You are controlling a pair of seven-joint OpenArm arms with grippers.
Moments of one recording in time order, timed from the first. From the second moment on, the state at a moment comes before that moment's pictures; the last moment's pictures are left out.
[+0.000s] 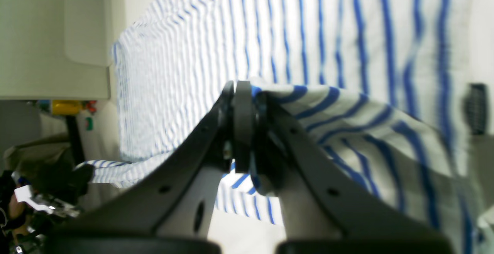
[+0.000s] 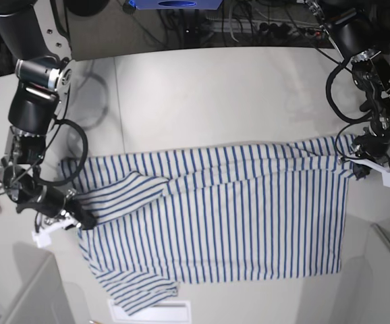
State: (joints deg) left arm -1.0 -16.3 -34.2 85.3 -24.9 -16.0 46.5; right arm 28.8 13.2 19.6 54.4 46.1 17.3 -60.3
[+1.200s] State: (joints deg) left arm 13.1 -13.2 -52.2 91.3 -43.4 -15.7 46.1; right arm 0.9 1.8 35.8 86.5 47.2 -4.6 -53.3
